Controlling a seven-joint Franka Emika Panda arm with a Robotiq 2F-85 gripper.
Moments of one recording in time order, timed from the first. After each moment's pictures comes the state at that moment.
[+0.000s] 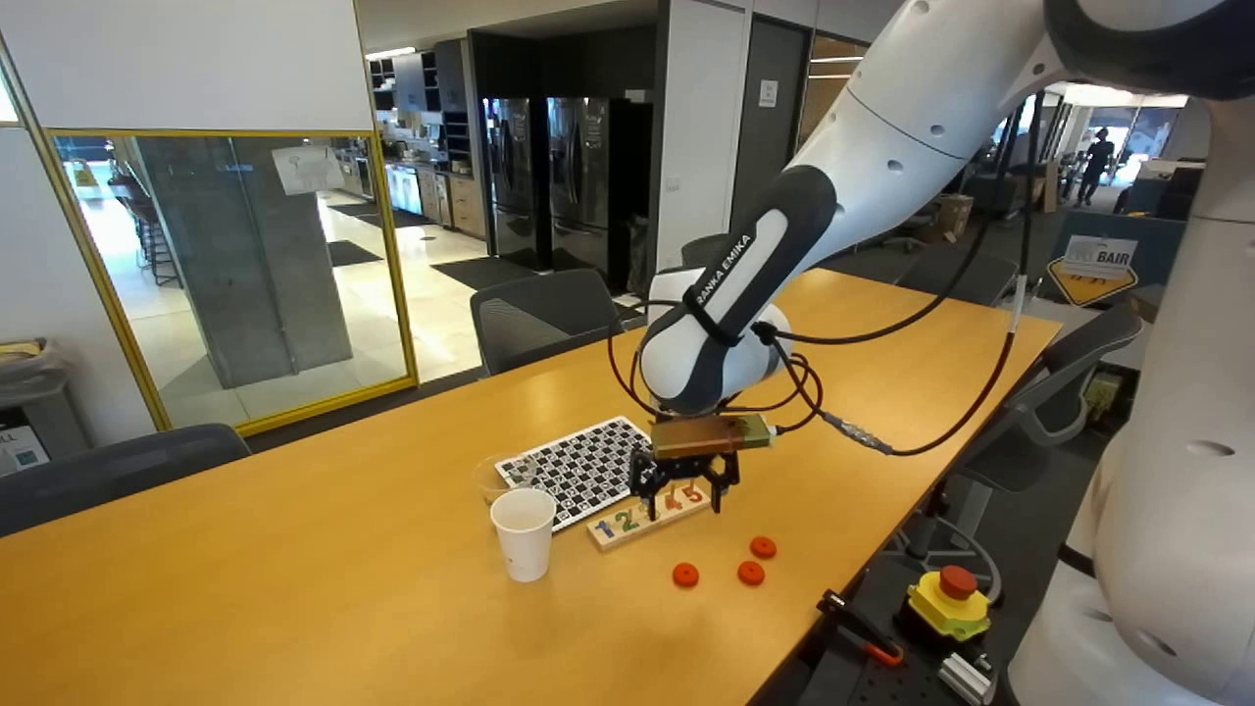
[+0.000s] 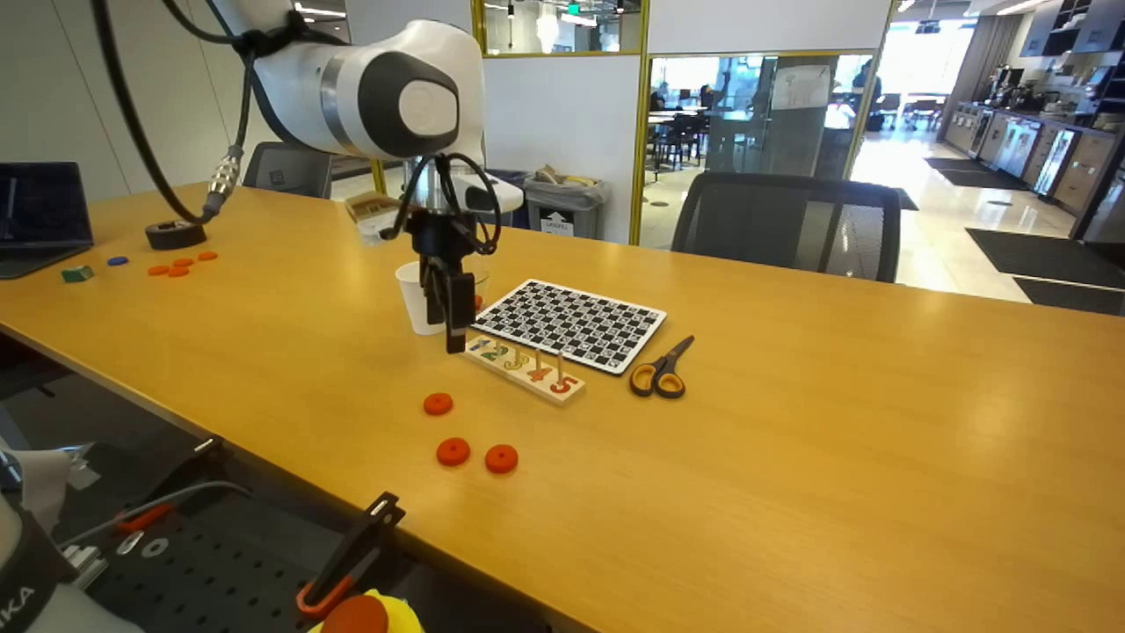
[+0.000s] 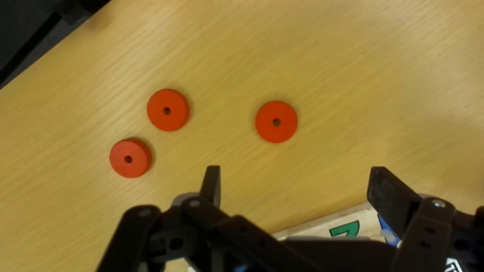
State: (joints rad) arm 0.01 0.11 -0.09 -2.54 0.03 2.53 0.55
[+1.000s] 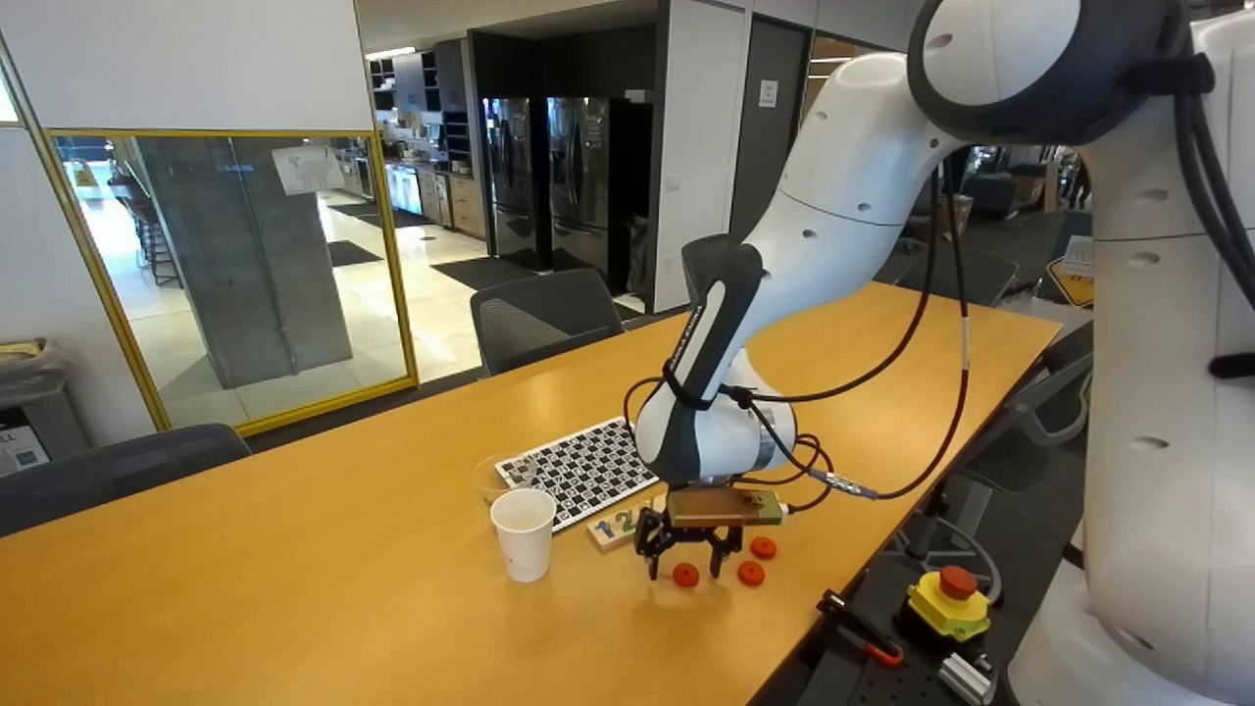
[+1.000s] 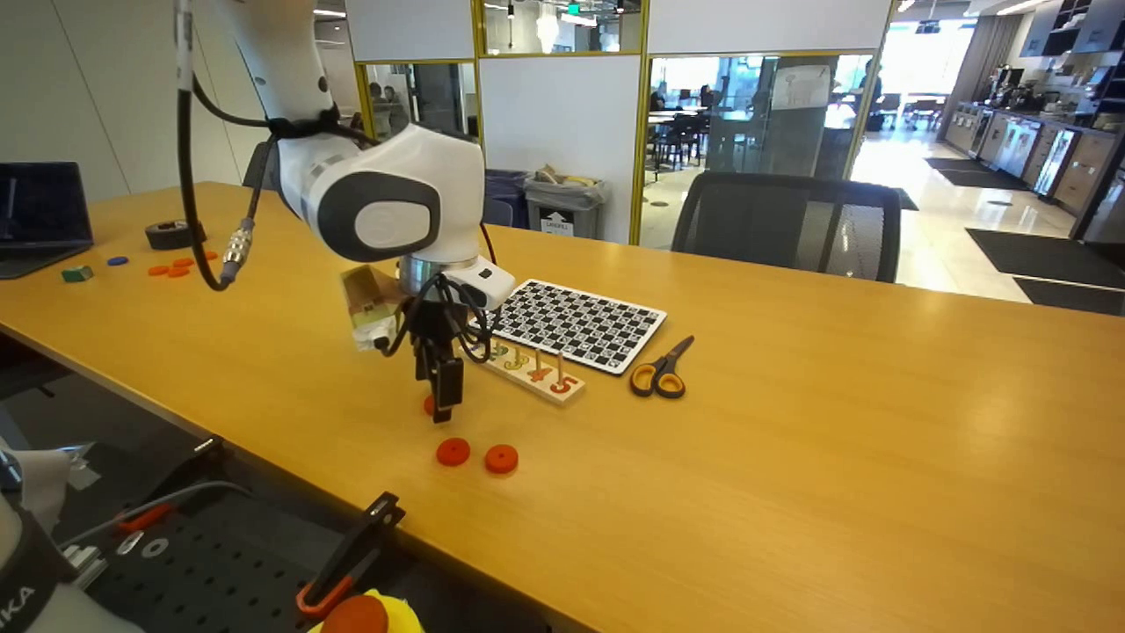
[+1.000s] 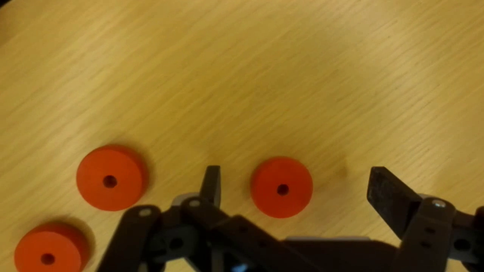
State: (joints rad) arm -0.08 0.32 0.03 -2.60 0.43 2.84 0.20
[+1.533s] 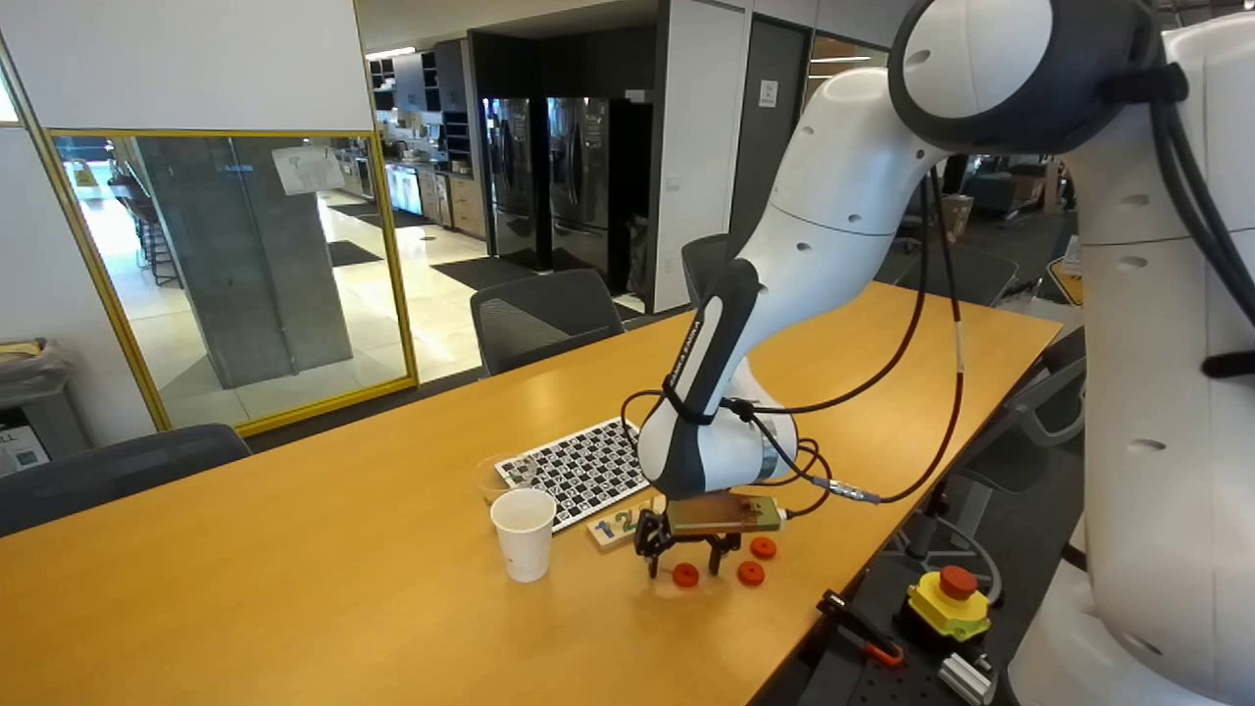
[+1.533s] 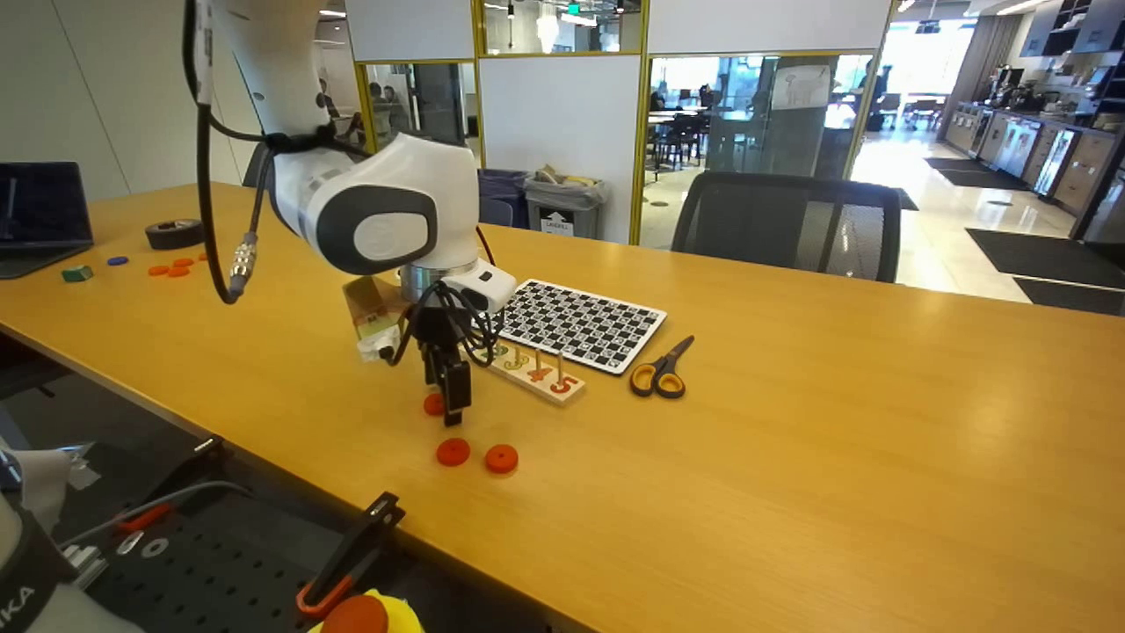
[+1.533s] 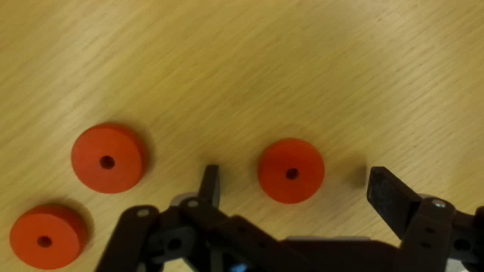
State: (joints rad) arm -0.05 0.35 0.01 -2.61 0.39 2.94 0.23
